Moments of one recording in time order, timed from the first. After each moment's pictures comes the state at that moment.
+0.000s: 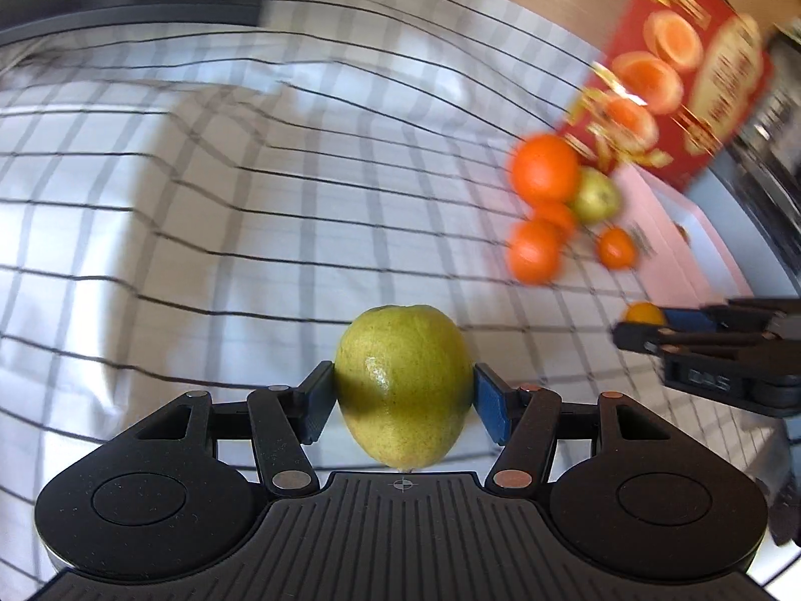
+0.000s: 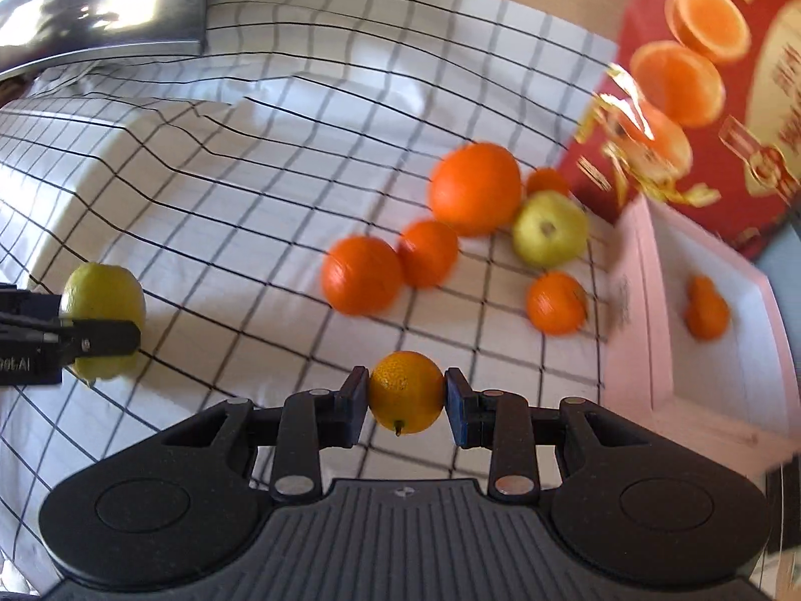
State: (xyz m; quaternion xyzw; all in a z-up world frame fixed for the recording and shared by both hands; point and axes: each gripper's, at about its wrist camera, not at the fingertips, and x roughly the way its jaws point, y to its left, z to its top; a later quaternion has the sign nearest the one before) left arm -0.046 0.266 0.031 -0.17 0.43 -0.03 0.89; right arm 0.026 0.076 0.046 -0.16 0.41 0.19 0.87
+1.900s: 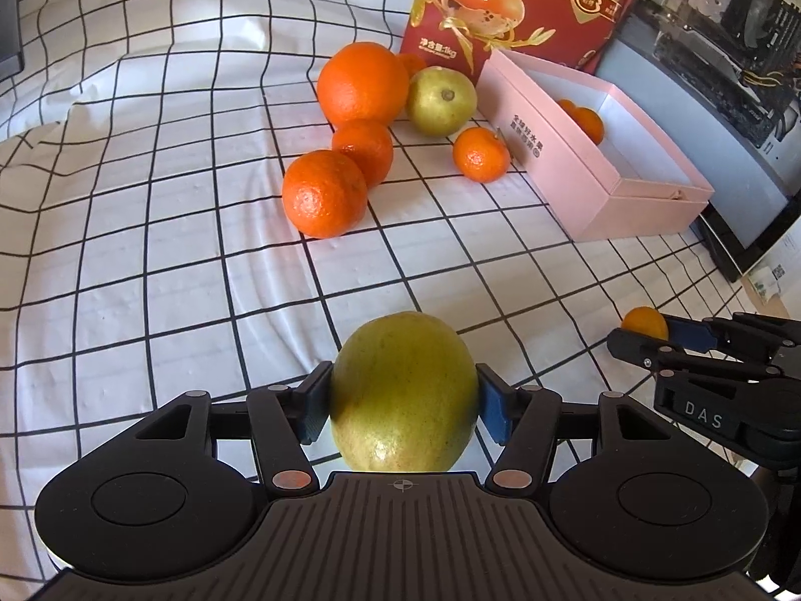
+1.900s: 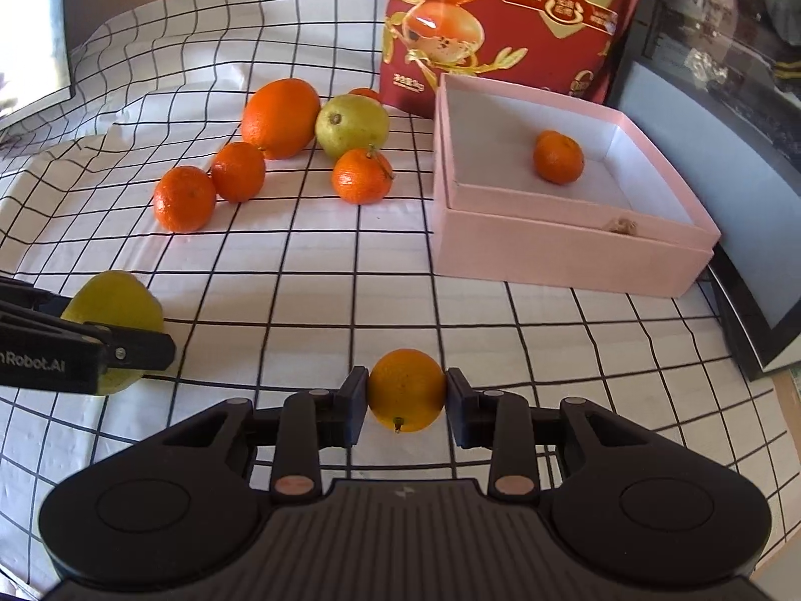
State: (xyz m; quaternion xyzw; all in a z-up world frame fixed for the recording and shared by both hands) left arm -0.003 0.154 0.028 -0.07 0.48 -0.11 0.87; right arm -0.012 -0.048 0.012 -0.06 0.41 0.09 0.91
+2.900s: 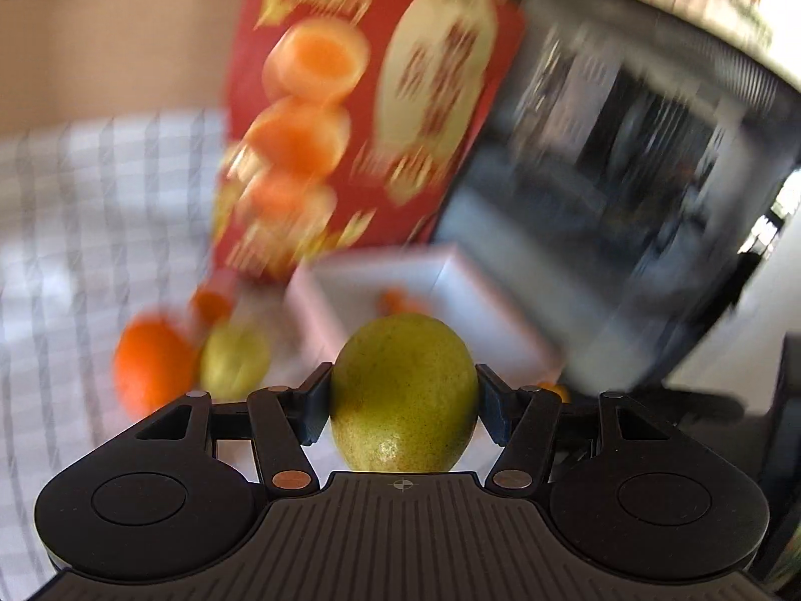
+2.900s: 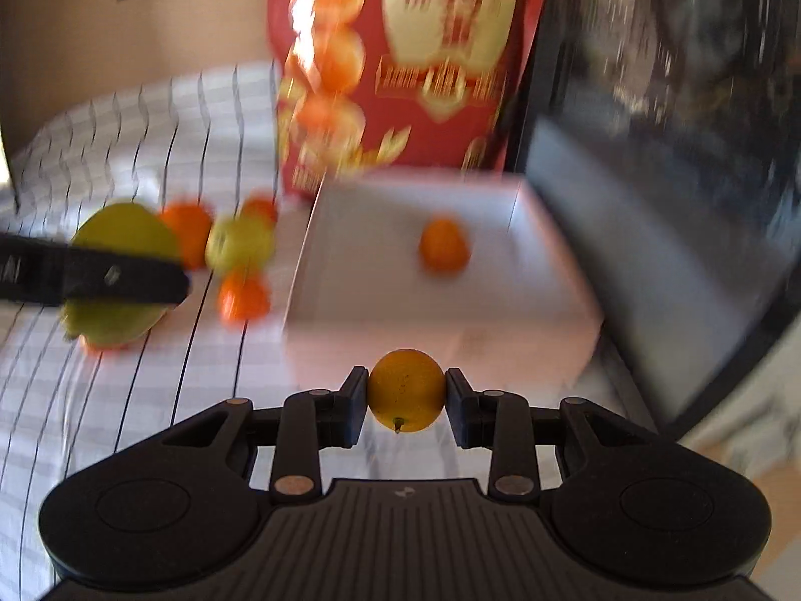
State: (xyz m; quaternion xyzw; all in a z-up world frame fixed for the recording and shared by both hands) left arm 0.099 0.065 0.156 -0.09 0.35 -0.24 0.90; right arm 0.033 -0.125 0.077 -0.03 0.35 0.05 0.94
